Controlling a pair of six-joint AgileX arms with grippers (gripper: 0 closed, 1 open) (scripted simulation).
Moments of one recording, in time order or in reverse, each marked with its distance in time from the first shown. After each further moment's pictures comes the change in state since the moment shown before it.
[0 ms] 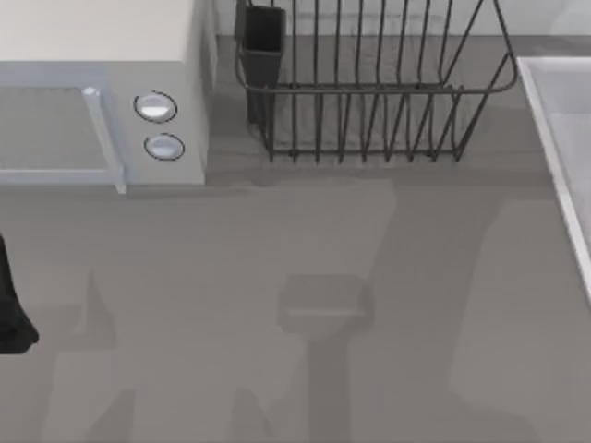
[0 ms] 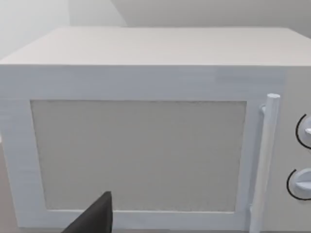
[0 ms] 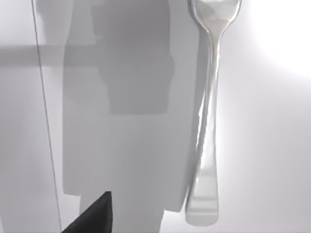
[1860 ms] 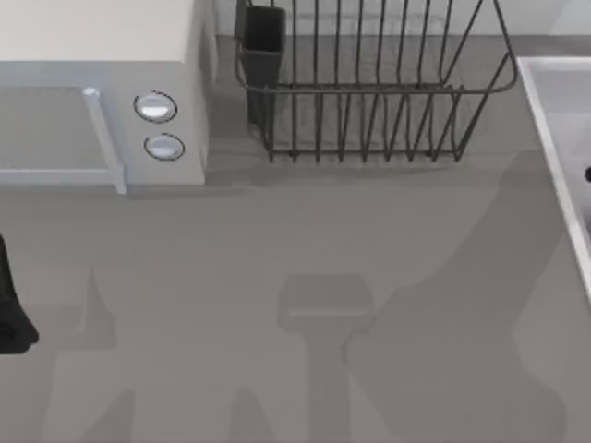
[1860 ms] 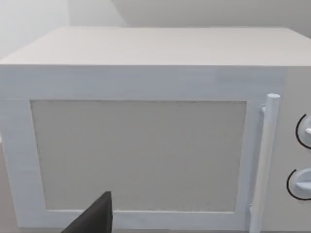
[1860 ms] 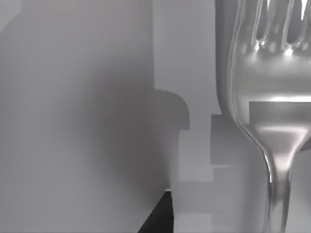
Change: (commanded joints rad) left arm 0.000 0.000 0.000 0.000 0.000 0.000; right arm 0.001 0.165 -0.282 0.447 0.002 0.003
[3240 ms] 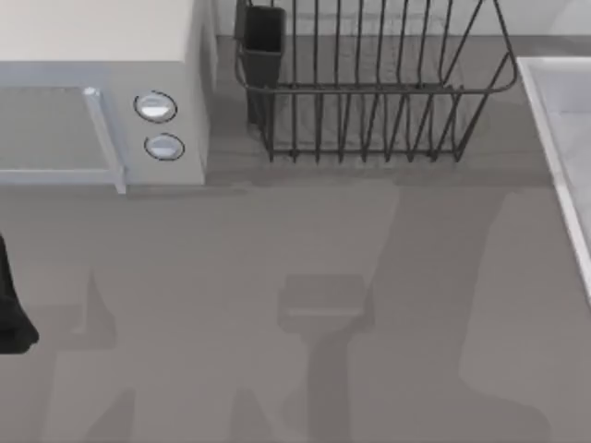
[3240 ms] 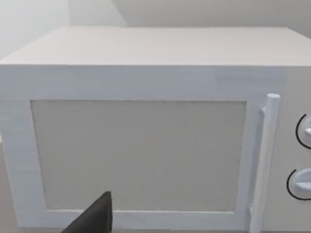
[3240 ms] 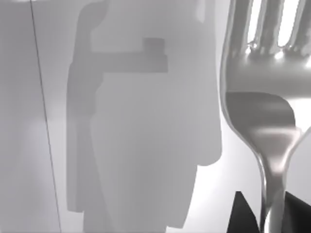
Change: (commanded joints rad) left arm 0.000 0.000 0.000 0.000 0.000 0.000; right arm 0.001 -0.129 0.362 -0.462 -0.011 0.006
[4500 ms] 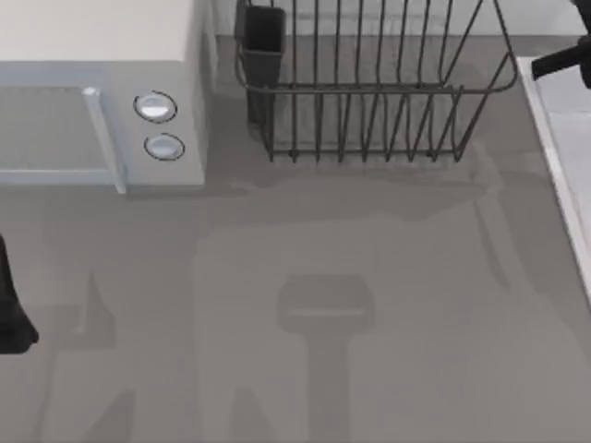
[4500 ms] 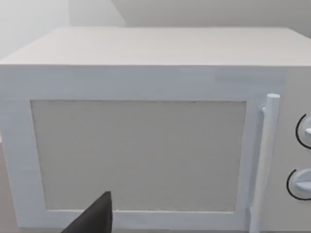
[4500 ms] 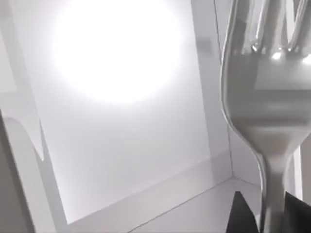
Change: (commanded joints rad) left arm 0.000 0.000 0.000 0.000 0.000 0.000; right arm 0.748 -0.317 -0.168 -0.176 0.004 0.739
